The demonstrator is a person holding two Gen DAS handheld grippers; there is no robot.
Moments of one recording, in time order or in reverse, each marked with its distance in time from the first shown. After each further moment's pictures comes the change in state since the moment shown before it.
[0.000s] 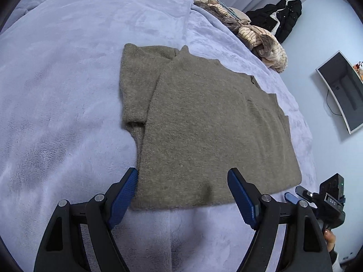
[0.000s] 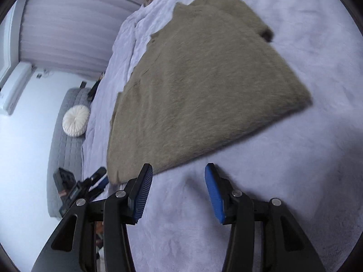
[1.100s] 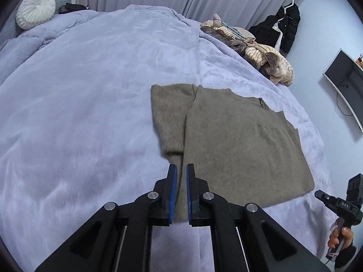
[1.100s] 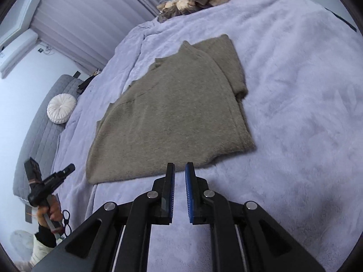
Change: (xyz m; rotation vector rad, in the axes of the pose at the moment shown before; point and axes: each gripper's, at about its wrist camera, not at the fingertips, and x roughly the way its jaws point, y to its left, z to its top) left arm -0.054 0.004 0.012 0.067 -0.152 0.158; right arm -0.052 0.025 0.008 -0.301 -0.104 -0.168
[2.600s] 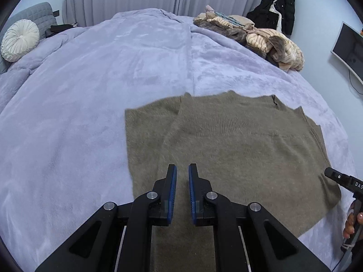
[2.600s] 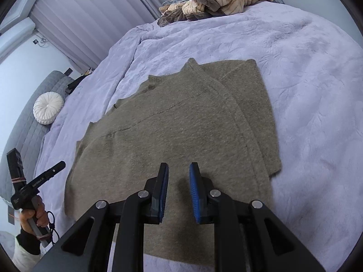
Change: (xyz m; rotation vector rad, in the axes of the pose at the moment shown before) left arm 0.070 -0.047 0.033 0.135 0.020 0.115; right arm 0.064 0.013 0.064 -0.074 -0.023 -0.085
